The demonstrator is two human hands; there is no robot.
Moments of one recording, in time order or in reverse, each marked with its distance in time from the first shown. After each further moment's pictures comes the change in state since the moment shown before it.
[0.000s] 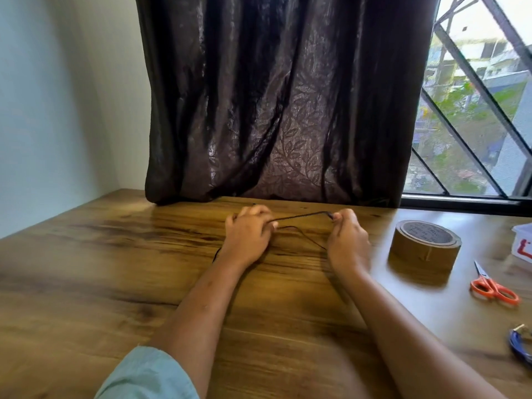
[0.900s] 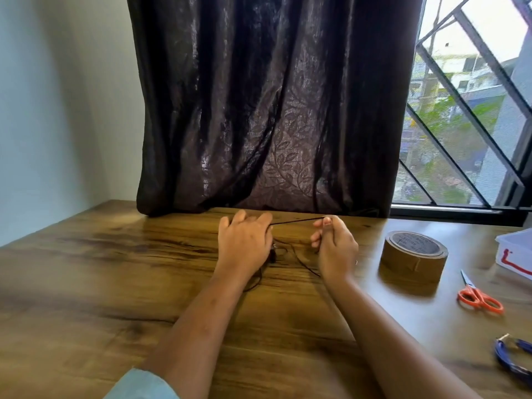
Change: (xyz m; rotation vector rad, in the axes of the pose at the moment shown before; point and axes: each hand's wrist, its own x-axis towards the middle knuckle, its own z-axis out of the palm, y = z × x) left_hand -0.002 0.026 -0.012 0.380 0.213 0.075; right_hand -0.001 -0.010 0.009 0.464 0.061 -0.090
